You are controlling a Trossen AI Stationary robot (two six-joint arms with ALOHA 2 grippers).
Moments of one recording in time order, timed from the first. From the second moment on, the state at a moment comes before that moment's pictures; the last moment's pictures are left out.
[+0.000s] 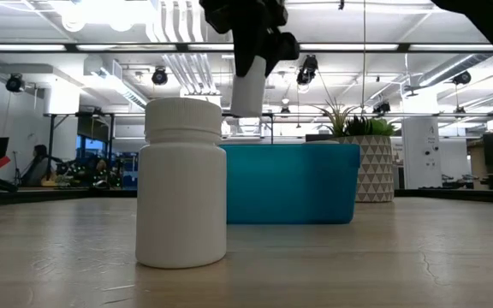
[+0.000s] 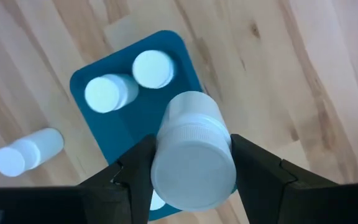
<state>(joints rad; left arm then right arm) -0.57 1.31 1.38 -0.86 -0.34 -0.78 0.05 2.24 2.35 -1.48 0.00 0.52</state>
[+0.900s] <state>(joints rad) -0.61 1.31 1.38 -0.85 -0.34 -0.82 0.11 2.32 2.24 -1.41 0.00 0.59</state>
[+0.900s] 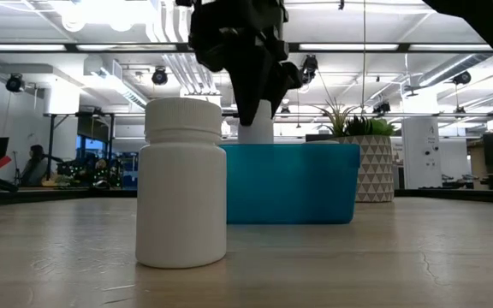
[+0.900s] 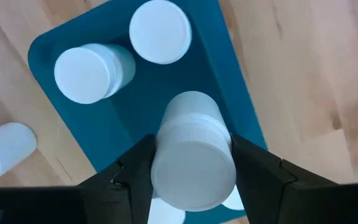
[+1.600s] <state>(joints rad) -0.62 1.31 1.38 -0.85 -0.34 -0.83 0.11 2.32 2.11 -1.32 -0.01 0.61</state>
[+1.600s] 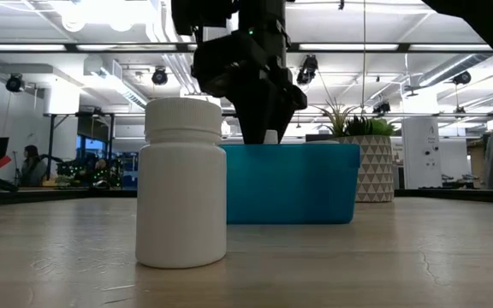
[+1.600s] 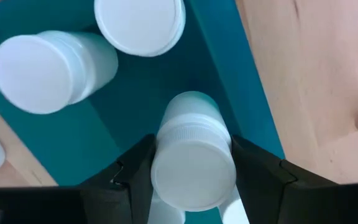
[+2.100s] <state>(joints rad) -0.62 1.31 1.38 -0.85 -0.34 -0.83 0.10 2.32 2.07 -1.27 0.00 0.64</state>
